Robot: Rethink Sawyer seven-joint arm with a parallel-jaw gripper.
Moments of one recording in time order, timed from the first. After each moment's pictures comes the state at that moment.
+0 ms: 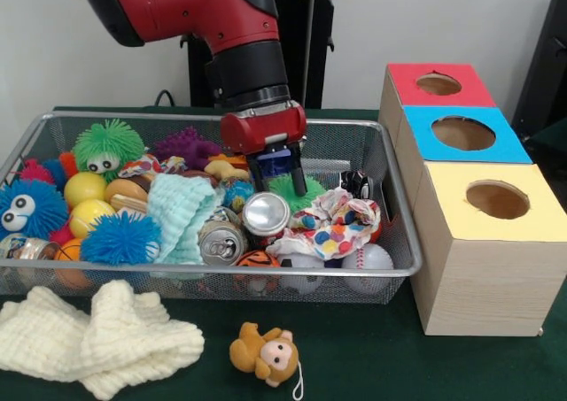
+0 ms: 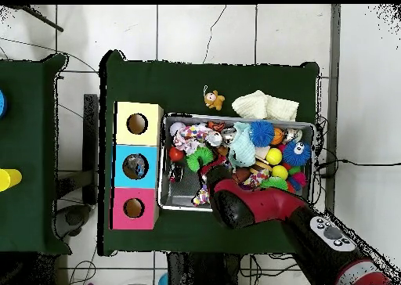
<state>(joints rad) -0.77 -0.47 0.44 1.93 -0.68 -0.22 1.14</state>
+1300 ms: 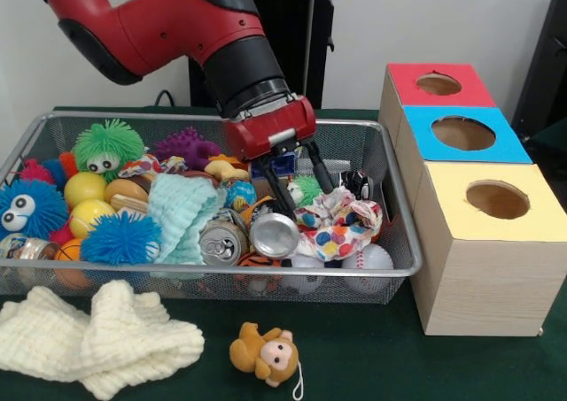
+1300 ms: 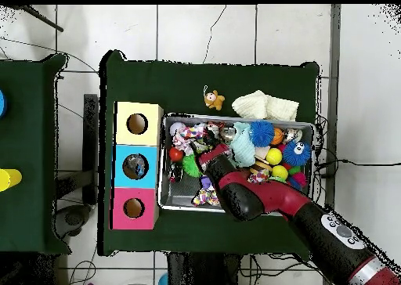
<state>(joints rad) -1.06 -0.27 0.79 1.94 -0.73 -0.18 1.14</state>
